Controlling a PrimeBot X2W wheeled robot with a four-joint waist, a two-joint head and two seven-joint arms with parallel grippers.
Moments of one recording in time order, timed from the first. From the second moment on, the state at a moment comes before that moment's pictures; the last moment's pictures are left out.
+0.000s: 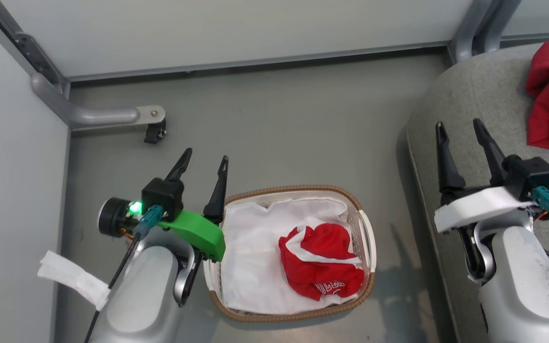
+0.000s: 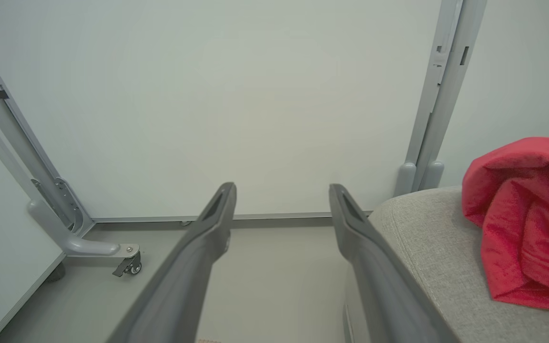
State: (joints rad) left arm -0.45 0.05 -0.33 0.57 -0.21 -0.13 -0.26; right arm -0.38 -0.05 -0.06 0.32 0.14 0.13 -0.26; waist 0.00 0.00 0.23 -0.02
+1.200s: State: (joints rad) left arm -0.90 0.08 -1.13 1.15 -0.42 -0.13 -0.21; right arm -0.62 -0.05 0.06 0.18 0.30 0.13 -0.26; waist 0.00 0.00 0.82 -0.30
